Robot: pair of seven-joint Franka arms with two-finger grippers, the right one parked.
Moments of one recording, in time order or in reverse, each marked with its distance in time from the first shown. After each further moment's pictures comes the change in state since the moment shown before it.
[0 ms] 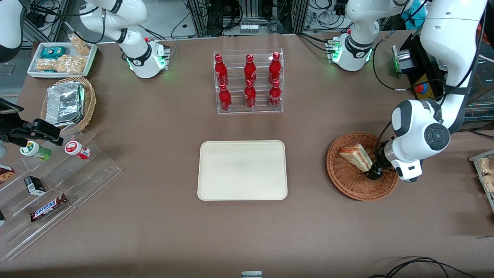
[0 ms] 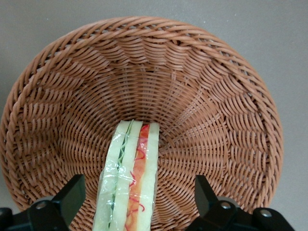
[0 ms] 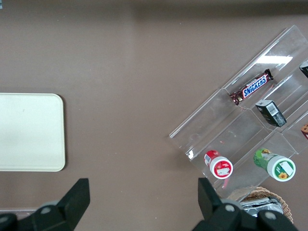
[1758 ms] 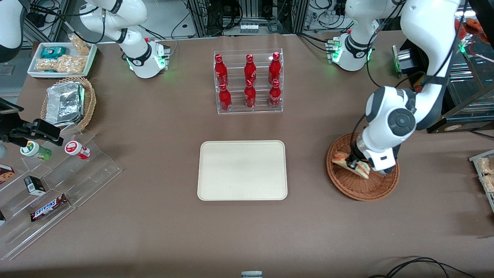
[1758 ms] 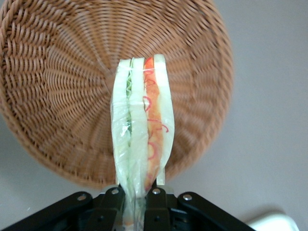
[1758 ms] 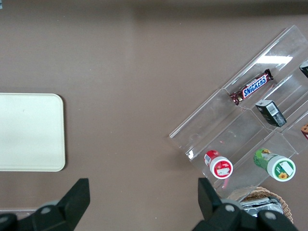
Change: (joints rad) arm -0.198 -0.115 -0.018 0.024 0.025 -0.095 -0.177
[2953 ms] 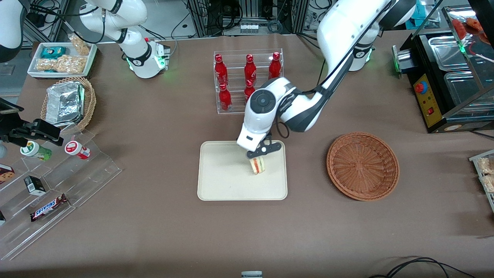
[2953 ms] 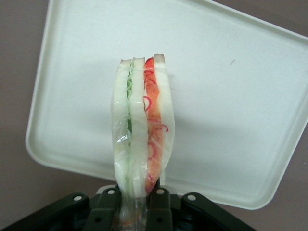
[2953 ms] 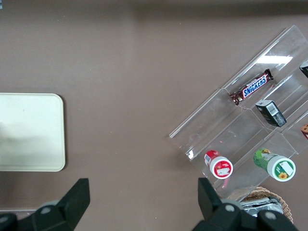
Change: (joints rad) arm -0.524 0.413 -0.027 0.480 0.087 0.002 0.207
